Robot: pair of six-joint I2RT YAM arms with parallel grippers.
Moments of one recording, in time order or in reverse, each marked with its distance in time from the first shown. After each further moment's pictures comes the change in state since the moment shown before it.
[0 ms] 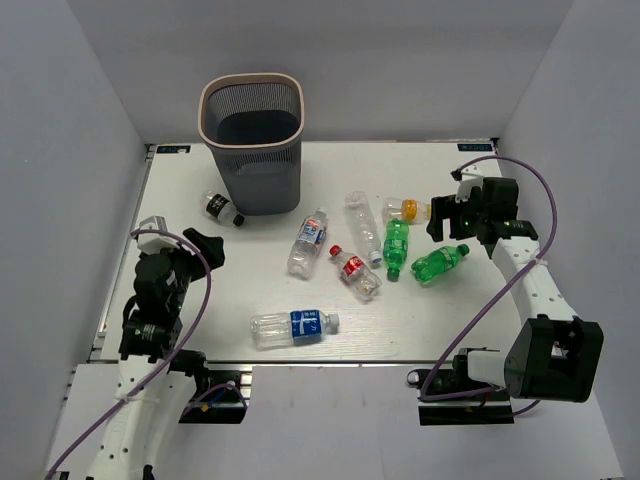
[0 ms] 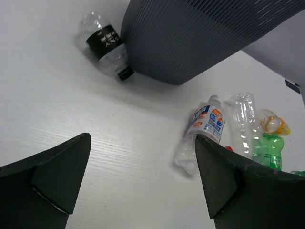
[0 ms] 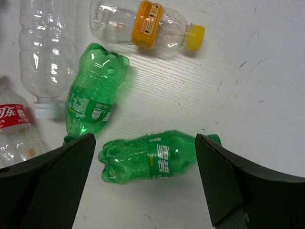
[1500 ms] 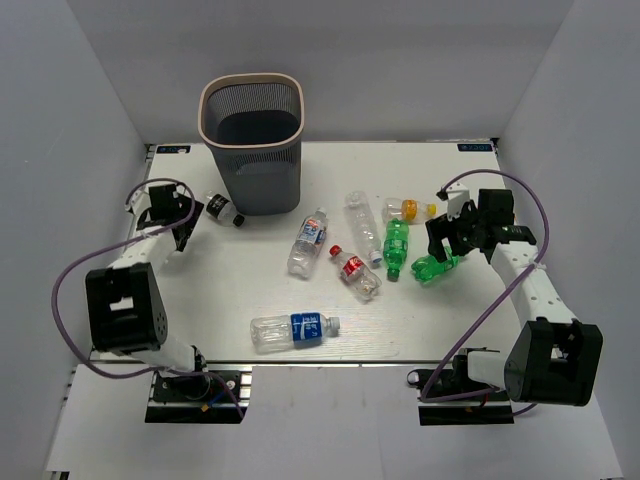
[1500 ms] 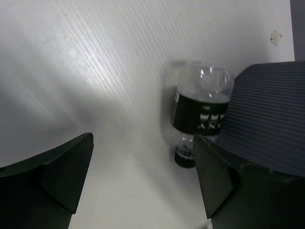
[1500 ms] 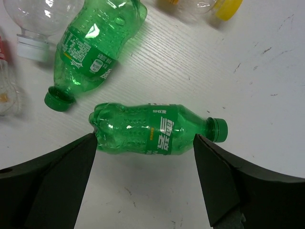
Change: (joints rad) left arm 0.225 1.037 0.314 0.180 -0.123 -0.461; right arm 0.000 -0.018 -0.048 -0.127 -0.042 -0.270
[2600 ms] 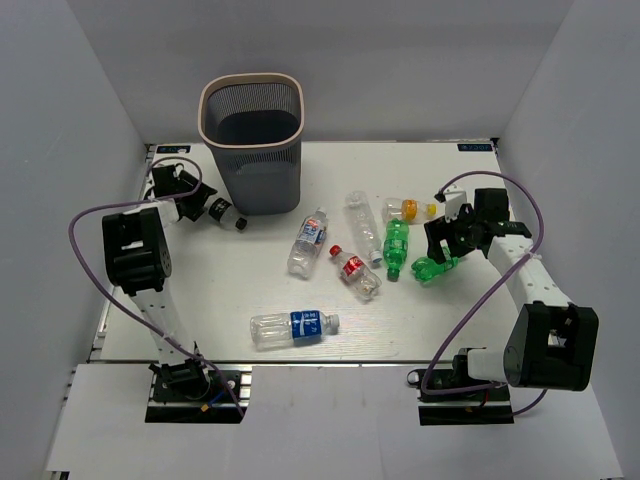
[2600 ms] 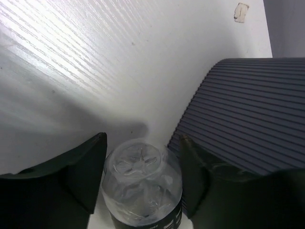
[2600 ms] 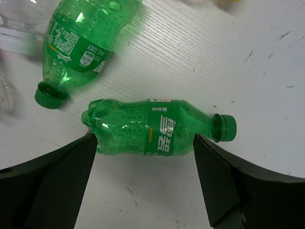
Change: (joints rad) left arm 0.070 0.537 0.380 0.206 0.412 0.133; right arm -0.001 0.073 0.005 -0.007 0.018 0.007
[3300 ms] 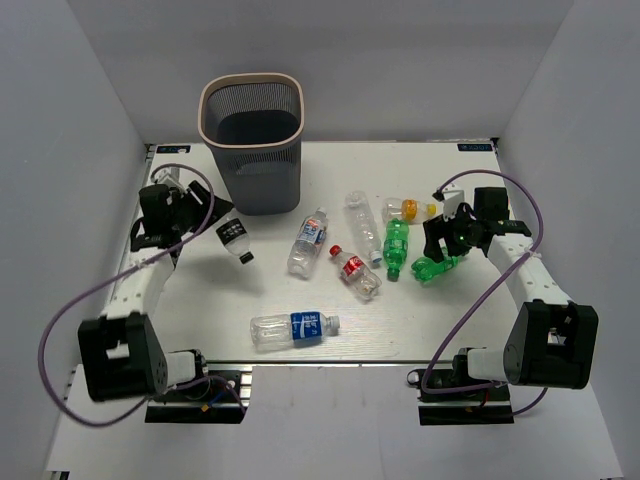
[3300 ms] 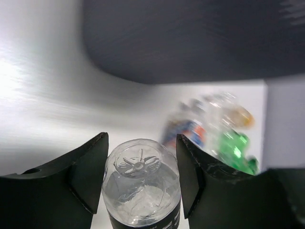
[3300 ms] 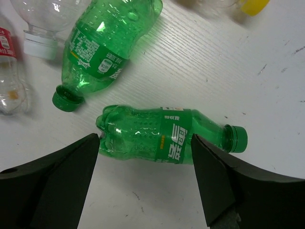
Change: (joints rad) left arm -0.060 -0.672 -0.425 -0.077 0.190 0.207; right arm 0.000 0.011 0.010 0.000 -0.066 -0.002
